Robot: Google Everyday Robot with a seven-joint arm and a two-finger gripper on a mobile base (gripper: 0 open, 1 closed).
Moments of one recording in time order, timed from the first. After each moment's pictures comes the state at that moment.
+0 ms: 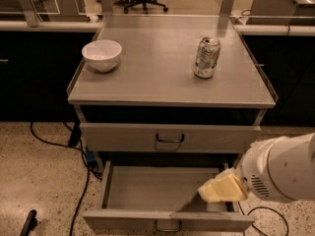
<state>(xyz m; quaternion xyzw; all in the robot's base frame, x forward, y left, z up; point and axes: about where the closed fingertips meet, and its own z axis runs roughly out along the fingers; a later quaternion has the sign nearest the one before) 0.360 -0.159 0.827 -0.31 0.91 0.03 0.26</state>
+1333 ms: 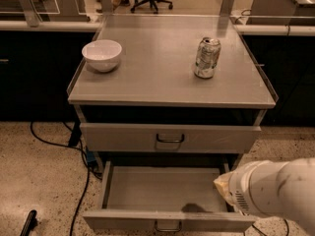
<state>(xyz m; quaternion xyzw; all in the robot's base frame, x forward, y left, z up) 0.364 -0.158 0.760 -0.27 0.93 0.03 0.27</state>
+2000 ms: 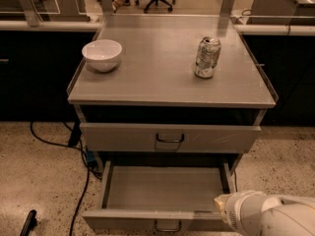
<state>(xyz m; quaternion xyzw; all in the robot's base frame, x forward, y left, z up) 0.361 -0.180 0.657 -0.17 0.95 0.04 0.27</state>
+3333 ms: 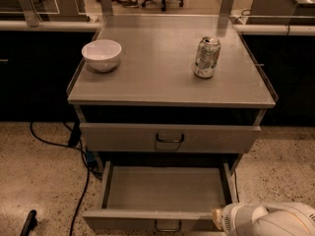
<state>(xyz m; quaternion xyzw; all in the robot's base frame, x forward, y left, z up) 0.357 -0.182 0.571 -0.06 0.97 0.10 0.23</state>
